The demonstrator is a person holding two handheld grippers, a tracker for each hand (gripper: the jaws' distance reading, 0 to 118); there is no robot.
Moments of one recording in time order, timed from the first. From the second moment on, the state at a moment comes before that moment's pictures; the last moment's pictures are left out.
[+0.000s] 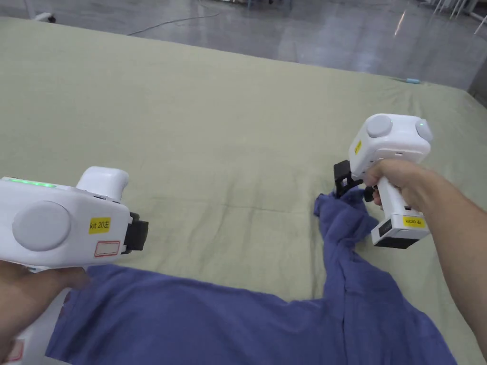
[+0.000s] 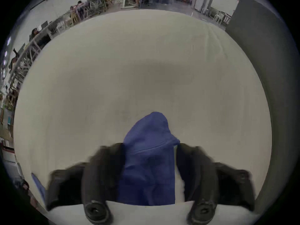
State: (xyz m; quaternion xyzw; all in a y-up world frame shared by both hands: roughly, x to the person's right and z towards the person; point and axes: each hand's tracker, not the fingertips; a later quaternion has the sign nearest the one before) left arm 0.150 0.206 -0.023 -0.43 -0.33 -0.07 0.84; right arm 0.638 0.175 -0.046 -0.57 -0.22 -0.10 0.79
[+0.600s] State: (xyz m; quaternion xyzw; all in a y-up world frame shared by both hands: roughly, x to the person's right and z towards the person) left arm 0.096 0.274 0.093 -0.42 -0.33 -0.09 0.84; right arm 0.458 0.365 0.254 -0.43 -0.13 -0.09 0.89
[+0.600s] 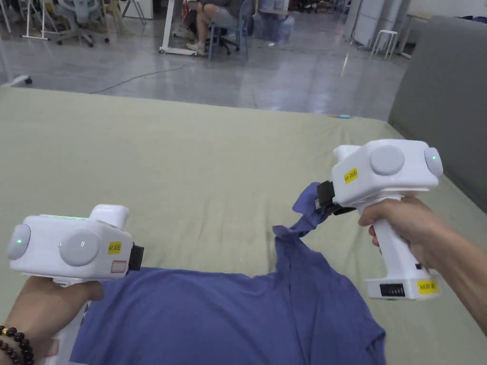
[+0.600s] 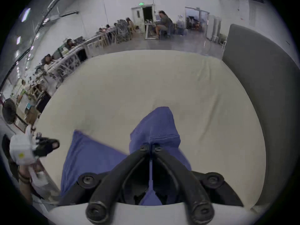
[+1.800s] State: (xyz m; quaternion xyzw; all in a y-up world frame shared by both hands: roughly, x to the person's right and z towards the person) left arm 0.038 0.276 0.141 -0.45 -0.30 -0.09 0.84; right arm 0.390 0.289 0.432 -0.48 -0.15 -0.09 0.86
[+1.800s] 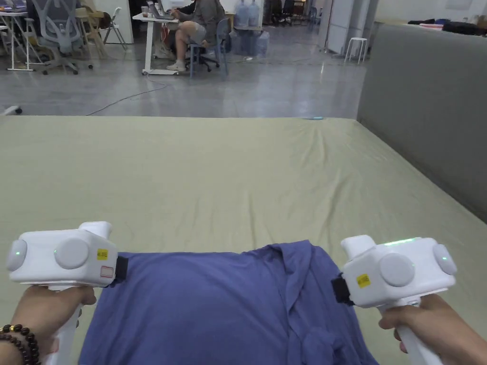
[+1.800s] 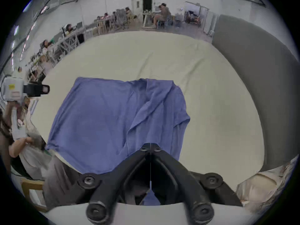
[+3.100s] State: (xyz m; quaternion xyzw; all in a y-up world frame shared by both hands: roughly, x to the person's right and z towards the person) left arm 0.124 0.224 0.014 -0.47 -0.27 -0.15 0.83; right arm 0.573 0.165 0.174 -0.59 -0.20 -0.19 0.76
